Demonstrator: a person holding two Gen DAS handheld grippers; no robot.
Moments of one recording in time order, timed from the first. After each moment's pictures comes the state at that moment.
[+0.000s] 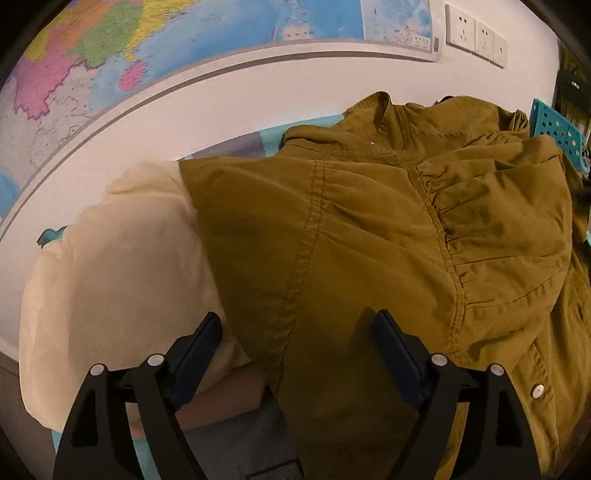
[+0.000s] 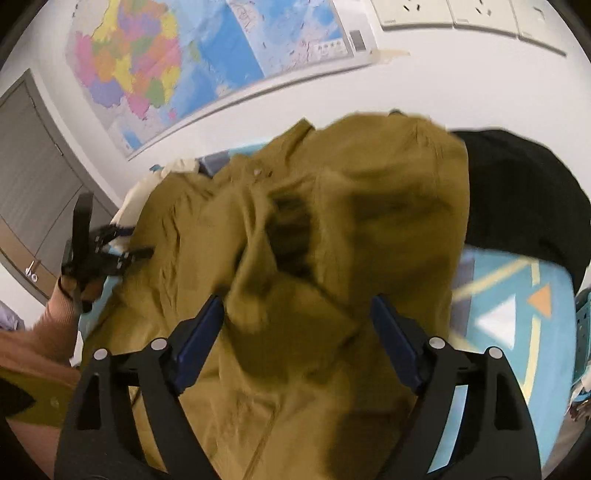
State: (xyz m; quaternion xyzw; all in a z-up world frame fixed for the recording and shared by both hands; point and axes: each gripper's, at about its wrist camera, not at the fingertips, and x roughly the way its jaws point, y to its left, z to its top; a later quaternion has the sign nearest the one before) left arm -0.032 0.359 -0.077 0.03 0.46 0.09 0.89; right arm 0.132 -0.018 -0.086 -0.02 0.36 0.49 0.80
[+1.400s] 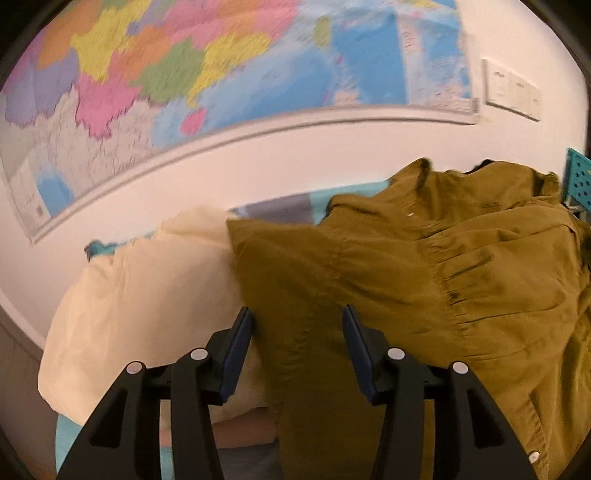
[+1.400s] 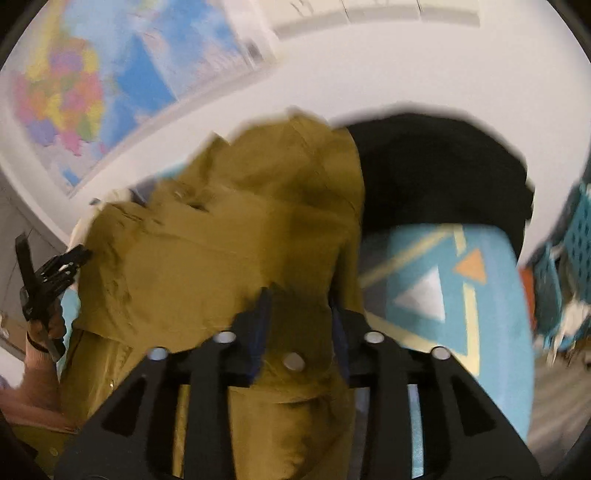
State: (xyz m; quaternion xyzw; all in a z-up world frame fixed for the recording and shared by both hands) left arm -0.037 0.349 -0.034 0.02 0.35 0.18 0.92; right arm 0.150 -0.050 -0.079 0.01 0.36 0.36 0.86
